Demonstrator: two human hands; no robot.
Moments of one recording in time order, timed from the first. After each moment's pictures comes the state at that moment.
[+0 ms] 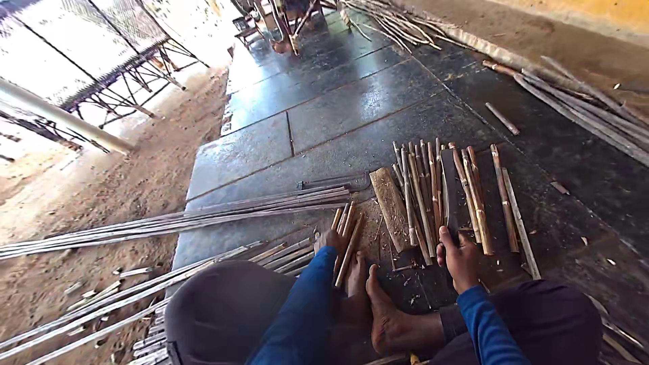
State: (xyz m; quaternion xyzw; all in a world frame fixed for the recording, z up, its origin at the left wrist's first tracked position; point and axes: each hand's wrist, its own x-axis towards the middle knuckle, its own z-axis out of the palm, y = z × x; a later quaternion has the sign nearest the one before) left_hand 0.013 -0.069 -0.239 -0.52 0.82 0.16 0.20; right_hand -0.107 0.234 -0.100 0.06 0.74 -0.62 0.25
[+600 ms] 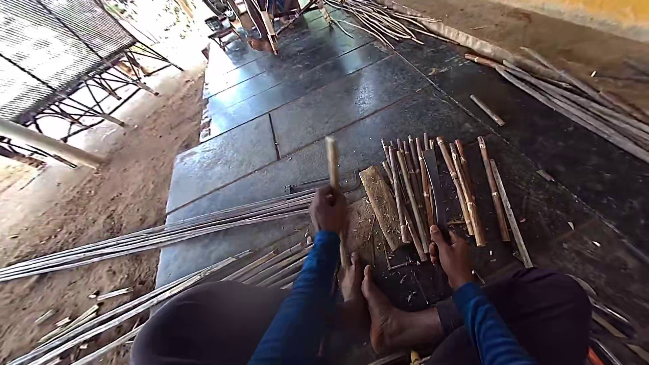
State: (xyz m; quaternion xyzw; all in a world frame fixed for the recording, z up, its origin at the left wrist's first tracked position) left_hand -0.045 -0.046 -0.160 -0.38 0.84 0.27 -0.27; right_hand -0.130 0.250 -0.213 0.03 0.73 -0.63 0.25
